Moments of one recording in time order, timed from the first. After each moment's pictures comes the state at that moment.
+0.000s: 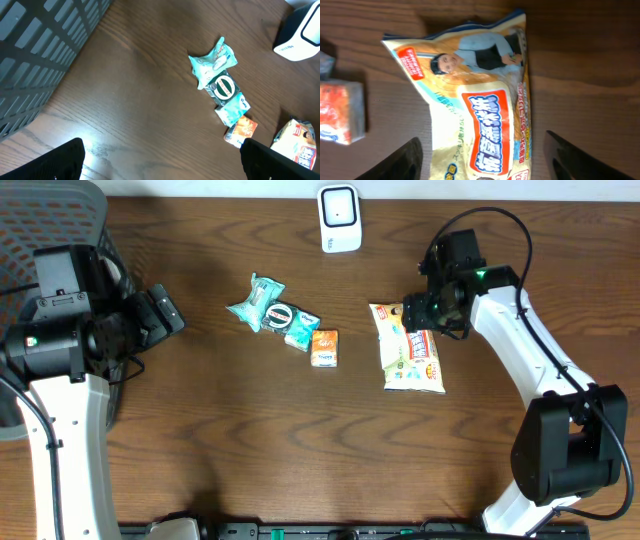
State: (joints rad) left arm 0.18 1.33 1.50 -1.21 0.10 -0.38; right arm 0.20 1.84 1.43 -0.85 -0.09 0.16
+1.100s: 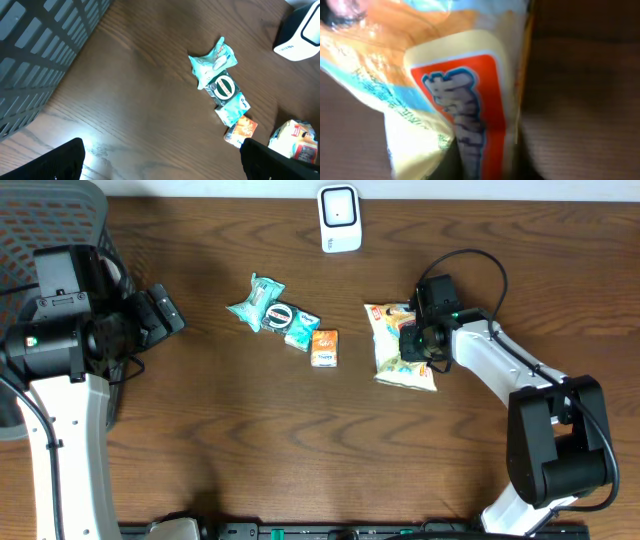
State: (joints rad) left arm 0.18 1.33 1.50 -1.21 0.10 -0.38; right arm 0.25 1.84 1.13 -0.55 -0.04 0.24
